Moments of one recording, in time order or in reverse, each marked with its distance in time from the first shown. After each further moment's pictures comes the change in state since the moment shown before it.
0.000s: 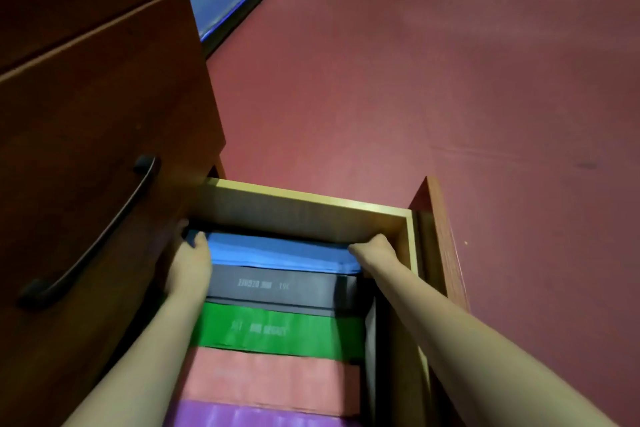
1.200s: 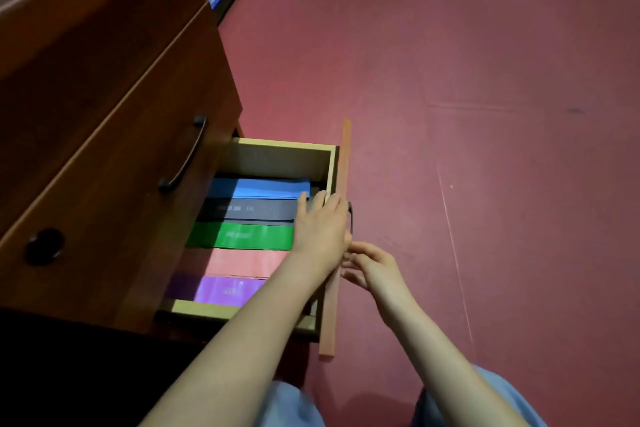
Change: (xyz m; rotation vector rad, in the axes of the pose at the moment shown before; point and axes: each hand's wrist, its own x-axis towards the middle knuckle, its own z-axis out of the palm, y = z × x) left_hand -0.215 0.084 -0.050 0.802 -0.487 0.955; right_hand -0.220 0.074 -0.032 0.705 -0.260 -0.107
